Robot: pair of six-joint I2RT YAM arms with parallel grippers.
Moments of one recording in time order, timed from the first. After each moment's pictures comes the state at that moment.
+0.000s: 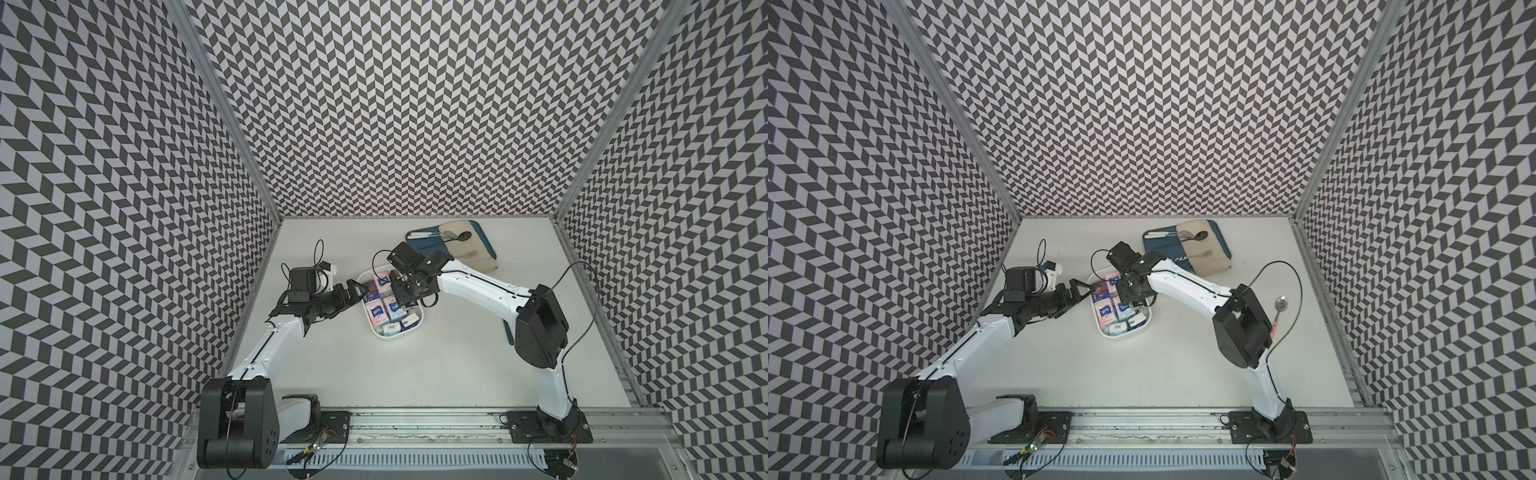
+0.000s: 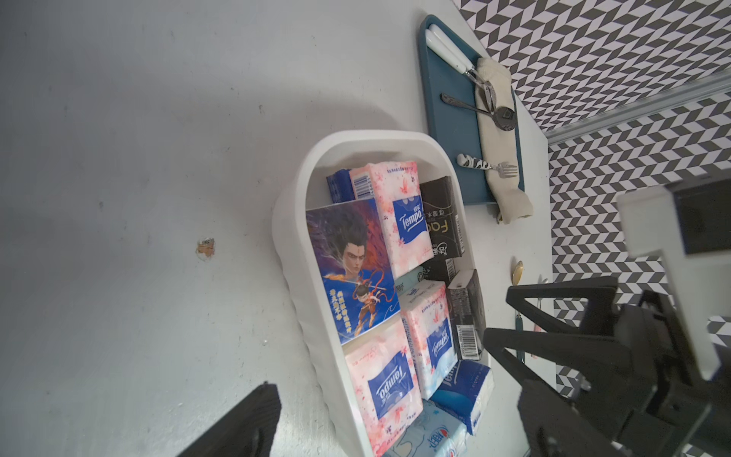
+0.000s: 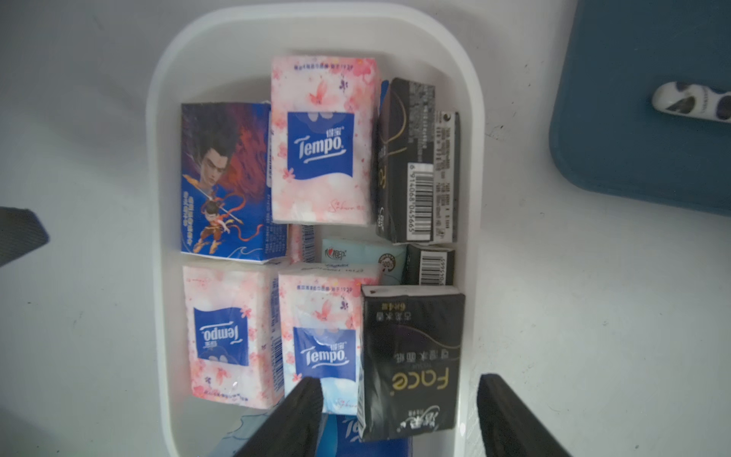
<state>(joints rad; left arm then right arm) -0.01 1.21 0.69 -0.28 0.65 -0.51 0.84 2.01 1.76 -0.90 0.11 0.44</state>
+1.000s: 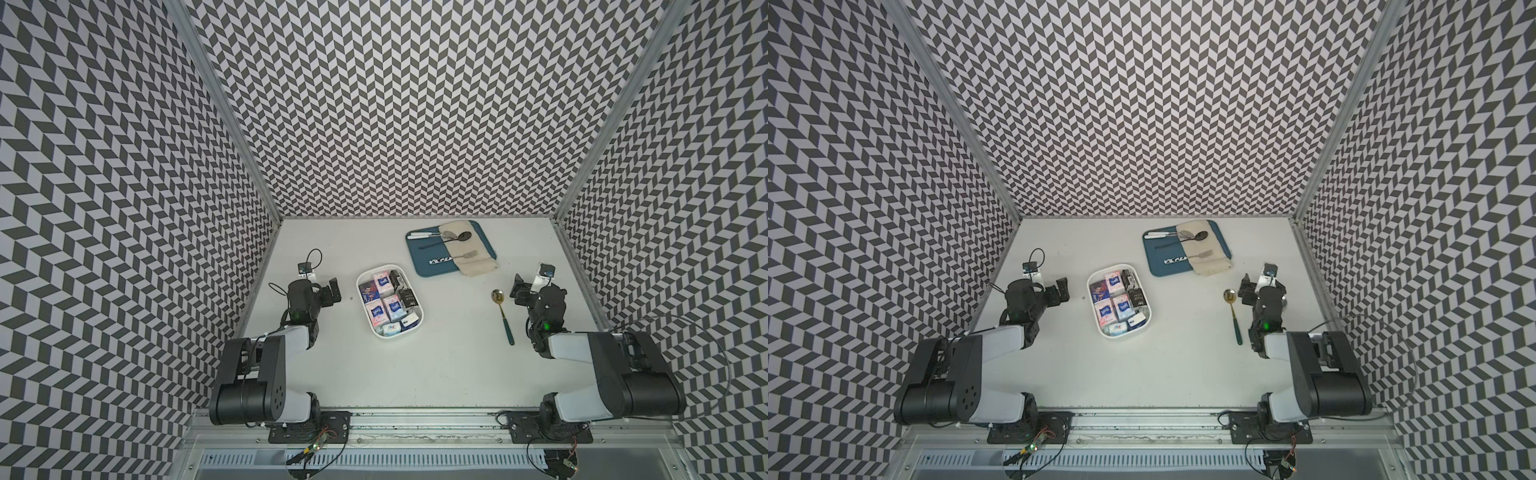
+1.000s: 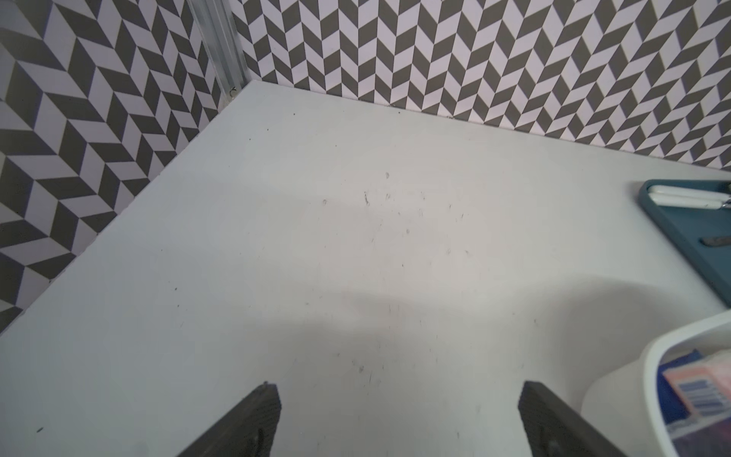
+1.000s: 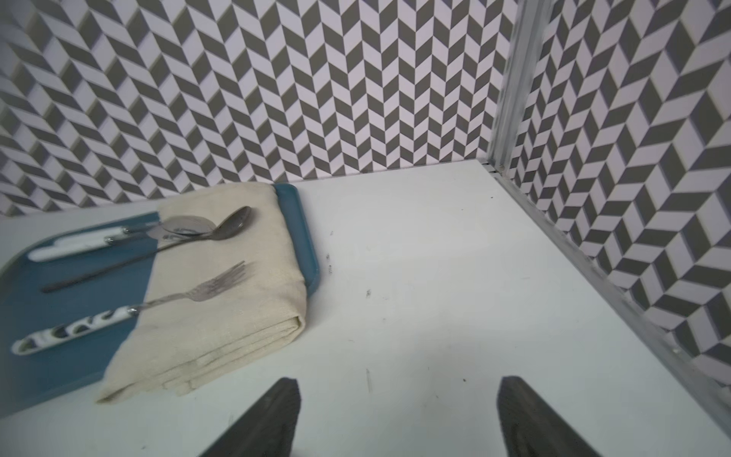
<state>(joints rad) 0.06 1.44 0.39 0.65 0.01 -0.11 0.01 1.49 0.28 0.96 0.14 0.09</state>
